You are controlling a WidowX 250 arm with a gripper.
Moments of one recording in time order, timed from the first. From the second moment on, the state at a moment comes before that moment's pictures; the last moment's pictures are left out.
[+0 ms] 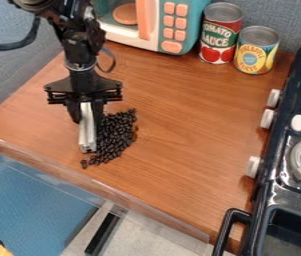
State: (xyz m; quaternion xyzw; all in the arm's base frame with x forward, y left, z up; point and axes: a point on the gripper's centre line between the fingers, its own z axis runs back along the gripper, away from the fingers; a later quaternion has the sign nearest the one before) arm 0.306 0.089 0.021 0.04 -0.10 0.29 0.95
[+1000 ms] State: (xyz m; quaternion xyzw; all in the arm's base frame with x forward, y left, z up) arm 0.318 0.056 0.020 0.03 -0.09 0.30 0.95
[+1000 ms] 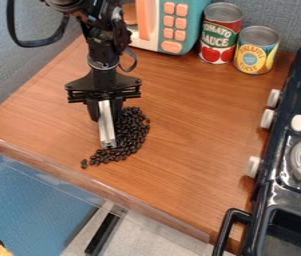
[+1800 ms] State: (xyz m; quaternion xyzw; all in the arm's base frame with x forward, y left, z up) arm 0.330 0.070 0.098 -0.01 -0.13 0.30 0.94
